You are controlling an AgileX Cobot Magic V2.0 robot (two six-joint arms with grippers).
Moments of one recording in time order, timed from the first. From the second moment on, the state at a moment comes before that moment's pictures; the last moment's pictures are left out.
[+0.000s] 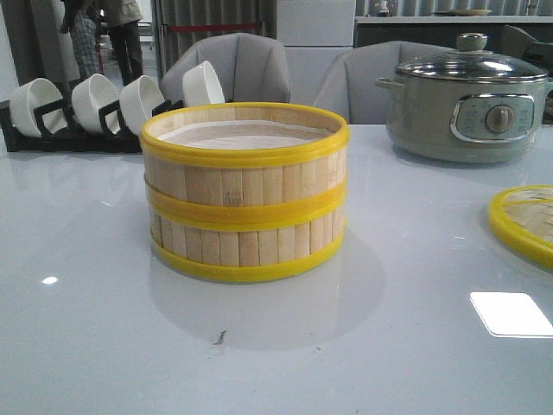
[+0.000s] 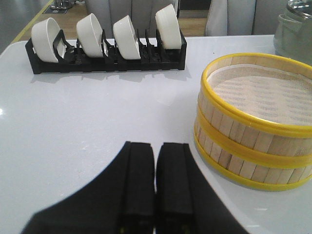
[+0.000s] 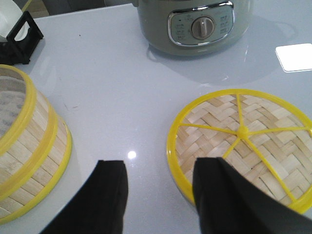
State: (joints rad) left arm -0.24 0.56 -0.40 0.11 0.20 -0.17; right arm -0.01 0.86 -0.61 0.17 0.25 0.06
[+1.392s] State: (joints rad) left arm -0.24 0.56 -0.40 0.11 0.20 -0.18; right arm -0.01 1.08 -0.75 0.12 0.50 0.06
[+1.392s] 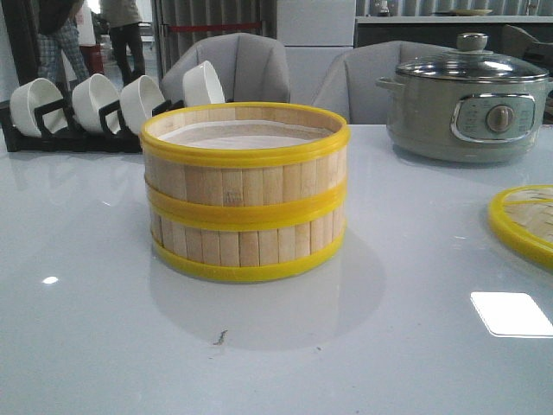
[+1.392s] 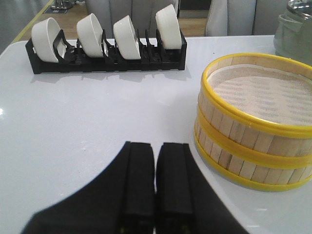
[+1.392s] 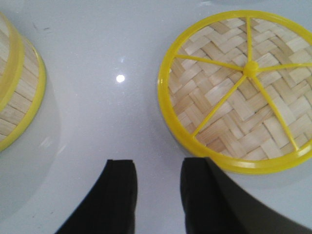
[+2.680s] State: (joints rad) left arm -0.24 0.56 -0.40 0.11 0.20 -0.18; right arm -0.21 1.82 -1.28 0.04 0.65 0.06
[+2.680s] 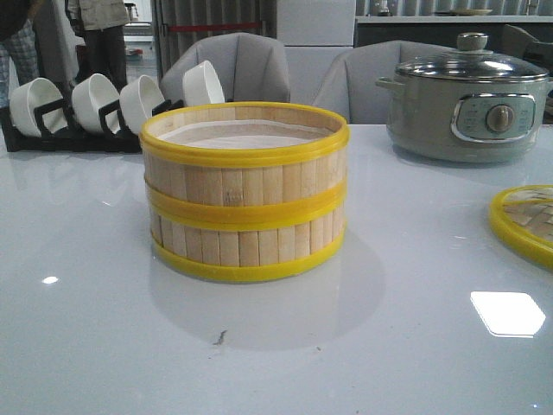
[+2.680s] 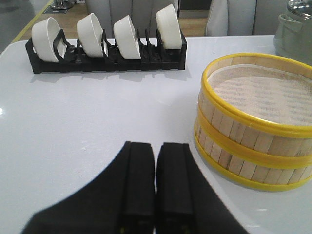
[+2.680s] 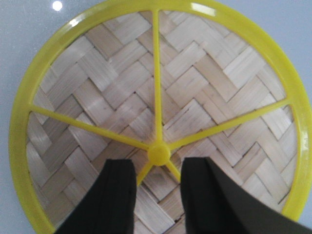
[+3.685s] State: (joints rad) left arm -0.24 0.56 -0.40 0.11 0.20 -0.18; right arm -0.21 1.87 -1.28 0.04 0.59 0.06
